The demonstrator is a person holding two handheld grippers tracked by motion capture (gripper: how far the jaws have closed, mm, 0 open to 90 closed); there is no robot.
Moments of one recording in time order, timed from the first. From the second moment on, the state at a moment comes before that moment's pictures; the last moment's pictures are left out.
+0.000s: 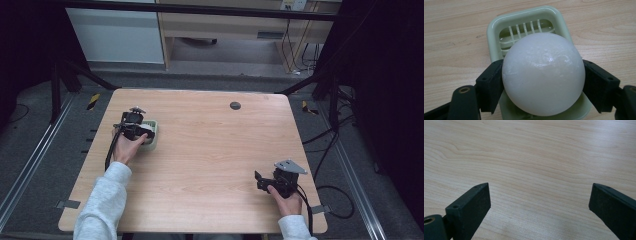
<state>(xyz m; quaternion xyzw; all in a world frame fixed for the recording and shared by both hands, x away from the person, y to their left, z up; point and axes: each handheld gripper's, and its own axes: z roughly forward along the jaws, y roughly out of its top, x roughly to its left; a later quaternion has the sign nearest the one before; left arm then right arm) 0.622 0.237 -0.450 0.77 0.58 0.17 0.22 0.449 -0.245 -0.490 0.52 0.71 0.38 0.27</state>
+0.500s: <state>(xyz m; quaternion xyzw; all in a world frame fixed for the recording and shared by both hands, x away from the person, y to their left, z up) 0.593 0.243 -0.422 0.75 0.57 0.19 0.27 0.449 -0.245 -0.491 0.52 0.71 0.38 0.28</state>
